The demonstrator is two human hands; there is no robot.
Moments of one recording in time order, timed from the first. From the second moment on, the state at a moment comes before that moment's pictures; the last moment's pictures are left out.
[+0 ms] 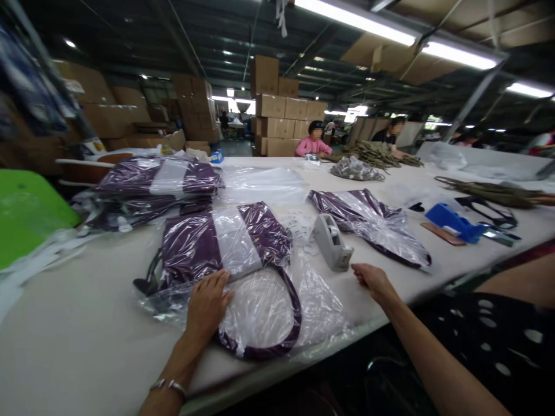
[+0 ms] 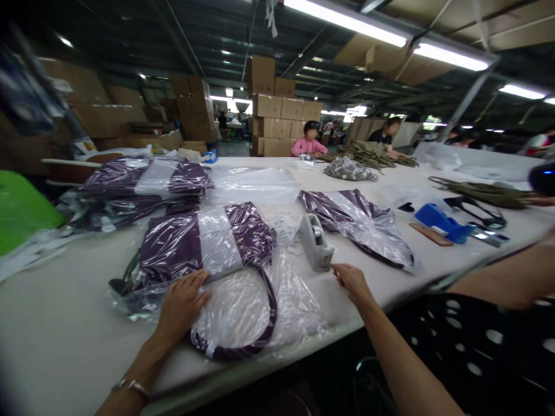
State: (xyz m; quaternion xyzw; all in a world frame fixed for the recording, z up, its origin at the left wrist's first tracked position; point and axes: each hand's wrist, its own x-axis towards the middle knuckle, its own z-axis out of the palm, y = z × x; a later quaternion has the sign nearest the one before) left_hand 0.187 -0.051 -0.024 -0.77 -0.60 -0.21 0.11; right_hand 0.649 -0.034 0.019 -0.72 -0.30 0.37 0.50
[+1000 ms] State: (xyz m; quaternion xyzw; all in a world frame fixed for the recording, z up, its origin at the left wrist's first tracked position) left_hand 0.192 -0.053 -0.015 -0.74 -0.62 -0.24 0.00; right_hand 0.372 0.093 0.052 -0.56 -0.82 0.14 0.03
